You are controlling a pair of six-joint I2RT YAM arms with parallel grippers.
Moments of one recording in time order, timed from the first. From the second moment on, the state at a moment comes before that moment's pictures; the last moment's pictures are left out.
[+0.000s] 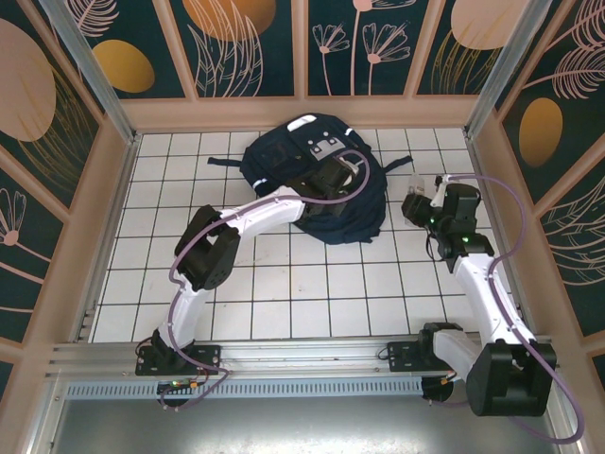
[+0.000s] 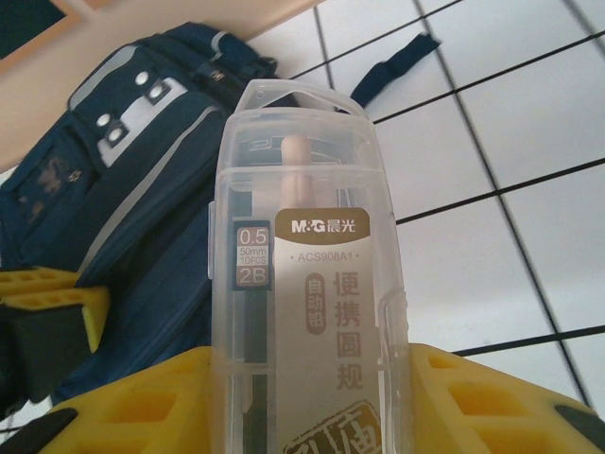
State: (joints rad) left arm -0.82 2.17 1.78 -0.43 -0.19 -0.12; right arm 0.01 1.02 0.71 -0.27 -0.22 0.38
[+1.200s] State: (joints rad) left arm -0.71 2.01 1.69 -0.37 0.07 -0.38; right arm 0.28 1.70 0.93 0.27 -0.38 0.84
